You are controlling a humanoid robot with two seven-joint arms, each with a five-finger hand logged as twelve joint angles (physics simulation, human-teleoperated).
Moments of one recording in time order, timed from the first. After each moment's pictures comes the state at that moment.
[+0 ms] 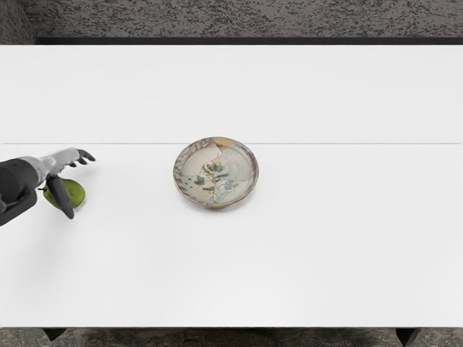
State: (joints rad) left arm -0.92 0.86 -0.20 -1.55 1.14 0.04 0.61; right arm -0.04 0.00 -0.02 0.12 -0.08 0.22 -0.34
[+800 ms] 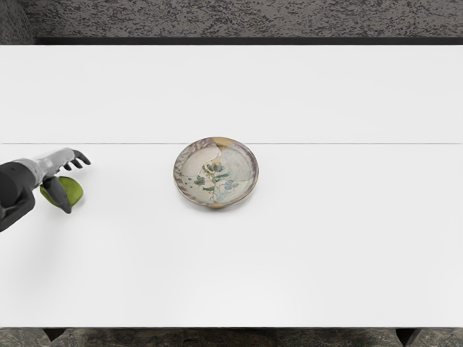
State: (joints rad) left arm -0.89 0.86 -0.20 -1.55 1.19 0.08 0.61; right arm -0.04 0.00 -0.02 0.12 -0.08 0.22 -0.34
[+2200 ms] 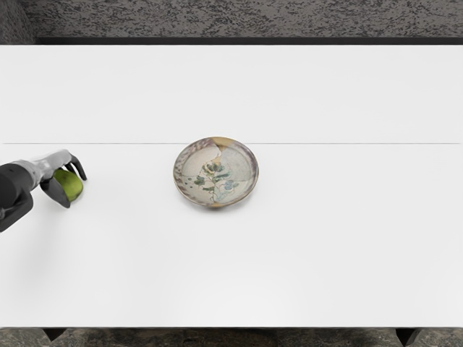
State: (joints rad) left arm -0.88 0.86 -0.20 -1.53 1.19 0.08 0.61; right arm -0.04 0.00 -0.02 0.12 -0.08 0.22 -0.34
